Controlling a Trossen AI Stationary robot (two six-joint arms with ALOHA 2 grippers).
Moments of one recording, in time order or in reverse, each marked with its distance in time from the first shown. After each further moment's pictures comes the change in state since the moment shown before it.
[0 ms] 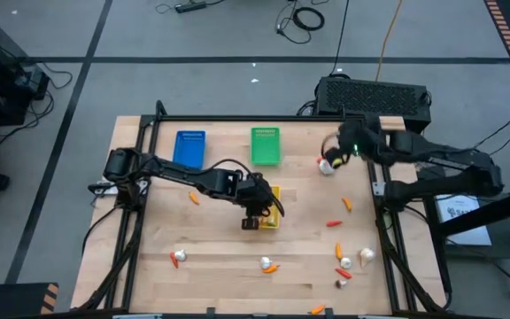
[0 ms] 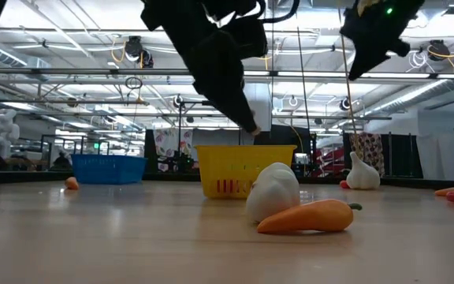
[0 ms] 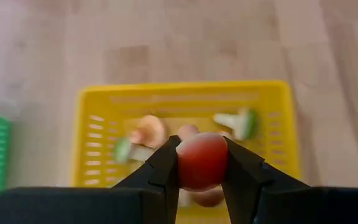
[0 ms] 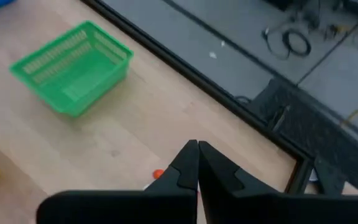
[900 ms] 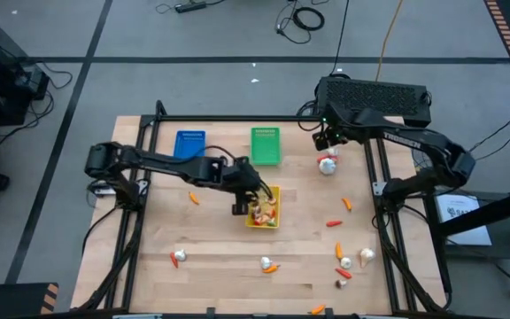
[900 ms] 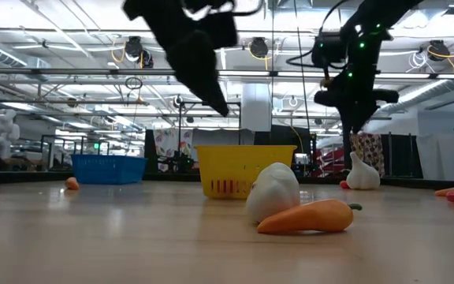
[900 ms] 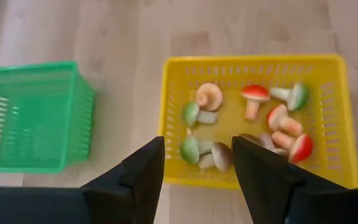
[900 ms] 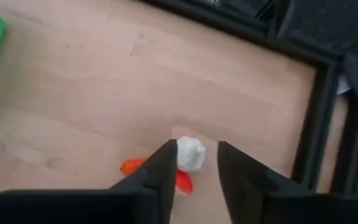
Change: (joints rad) left arm 0.067 -0.188 -0.123 -0.035 -0.084 0.050; right arm -0.368 0.381 0.001 0.036 -0.215 0.169
